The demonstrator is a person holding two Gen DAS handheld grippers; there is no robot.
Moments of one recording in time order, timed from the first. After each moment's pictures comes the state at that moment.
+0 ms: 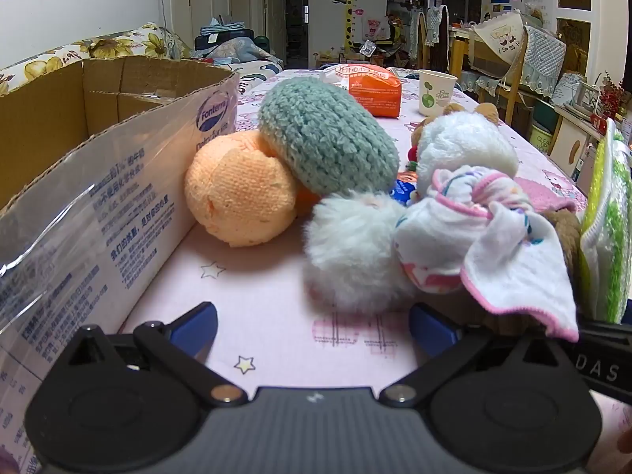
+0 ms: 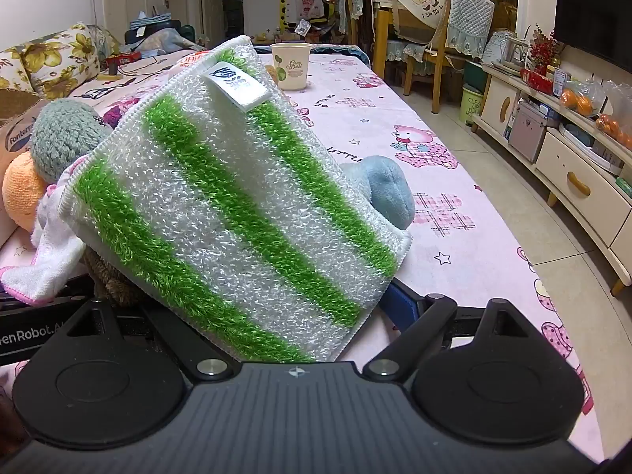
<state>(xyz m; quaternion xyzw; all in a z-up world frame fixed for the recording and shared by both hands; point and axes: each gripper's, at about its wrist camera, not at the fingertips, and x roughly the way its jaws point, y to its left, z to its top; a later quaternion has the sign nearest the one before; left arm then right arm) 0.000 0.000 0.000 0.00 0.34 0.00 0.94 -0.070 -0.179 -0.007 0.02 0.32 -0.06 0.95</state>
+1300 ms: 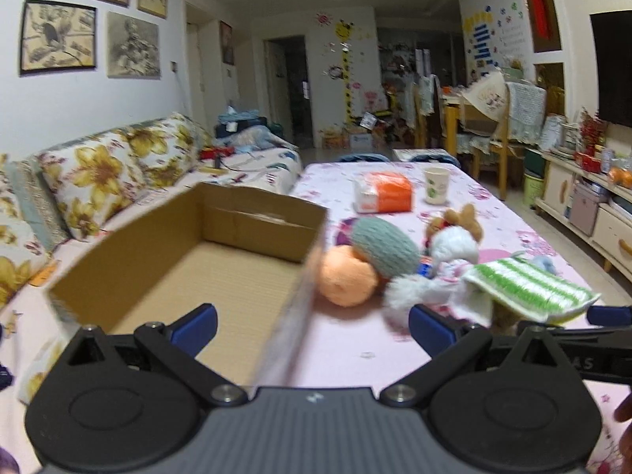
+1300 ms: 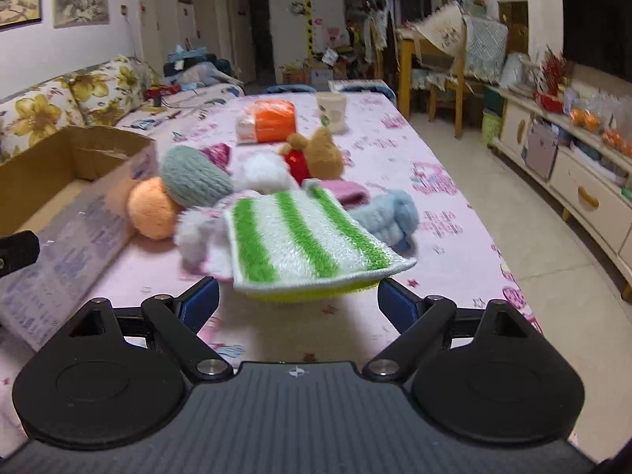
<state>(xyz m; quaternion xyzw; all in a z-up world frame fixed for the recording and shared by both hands) -0.136 0.077 0.109 0.05 0.22 0.01 0.97 -0.114 -0.132 0.000 0.04 0.26 -0.01 0.97</state>
